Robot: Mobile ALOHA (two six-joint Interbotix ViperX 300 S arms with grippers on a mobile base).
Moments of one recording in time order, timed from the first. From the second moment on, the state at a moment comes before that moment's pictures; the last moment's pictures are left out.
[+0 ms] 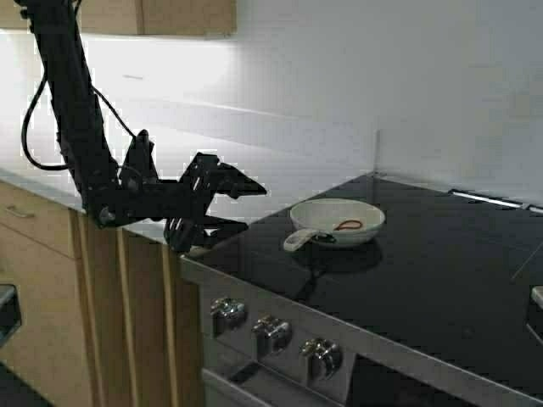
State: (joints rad) left arm -0.28 0.85 0.48 0.66 -1.21 -1.25; right arm 0.01 -0.95 1.22 -0.03 -0.29 0.00
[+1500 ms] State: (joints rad) left arm -0.44 1.08 0.04 0.66 -1.04 -1.45; right arm 0.02 -0.95 1.22 -0.04 -0.28 0.01
